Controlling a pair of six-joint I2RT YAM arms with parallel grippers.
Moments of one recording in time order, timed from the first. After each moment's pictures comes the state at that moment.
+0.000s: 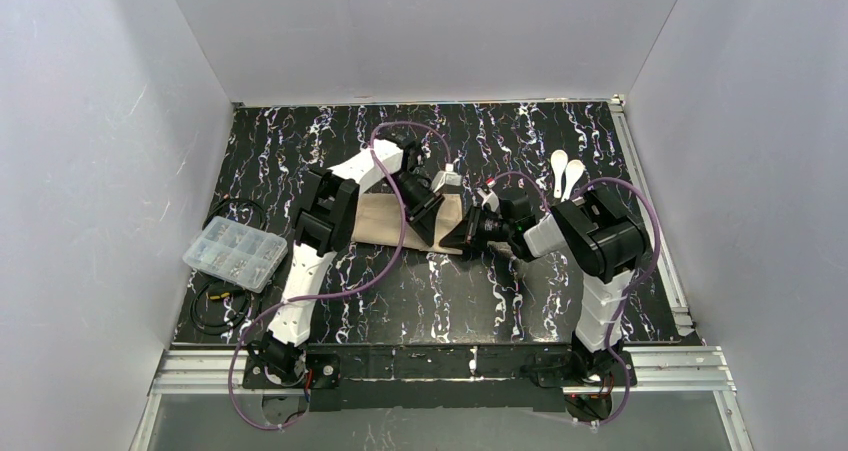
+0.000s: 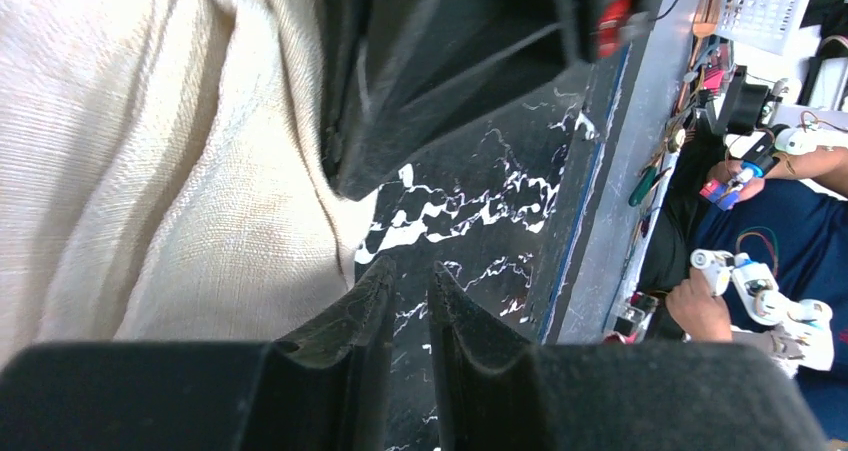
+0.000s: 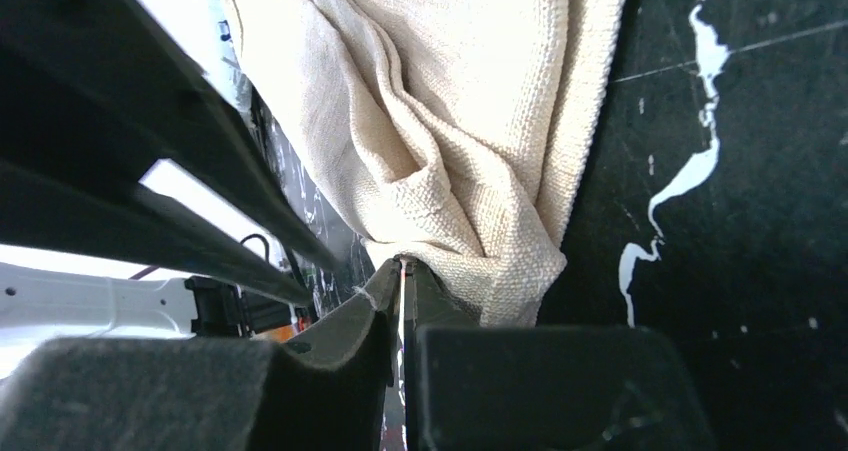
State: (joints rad) left arm -0.51 2.42 1.93 -1.33 0.92 0.62; right arm 0.47 1.93 0.67 0.68 -0.70 0.95
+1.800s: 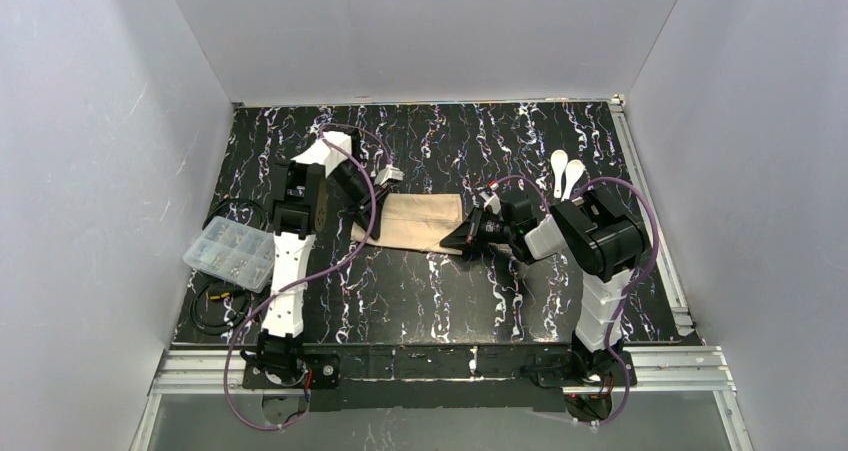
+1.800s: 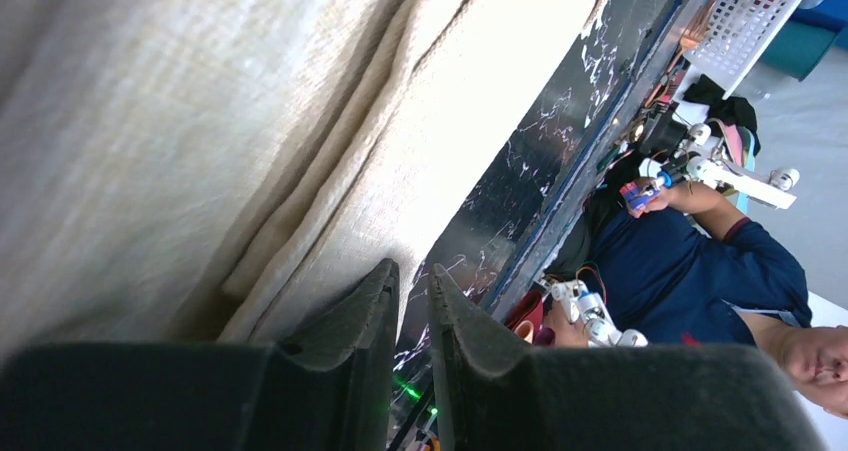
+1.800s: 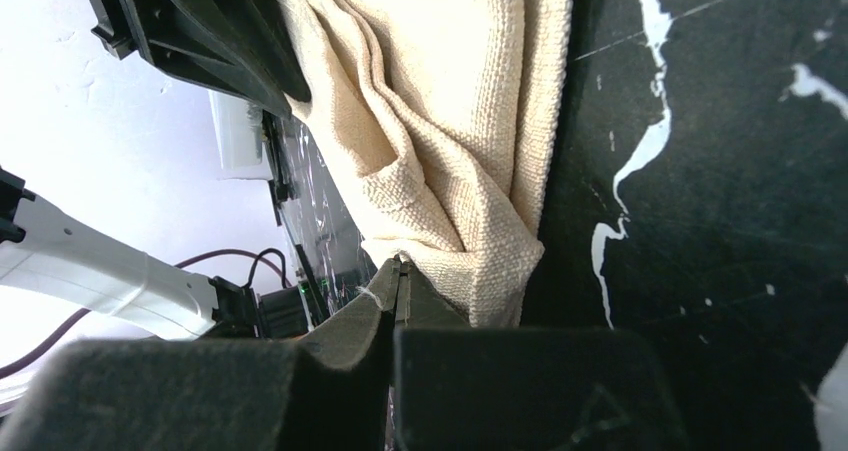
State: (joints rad) left arm -0.22 2.55 2.04 -1.63 0.72 0.68; right arm 0.46 1.95 0.65 0.73 -0.70 1.02
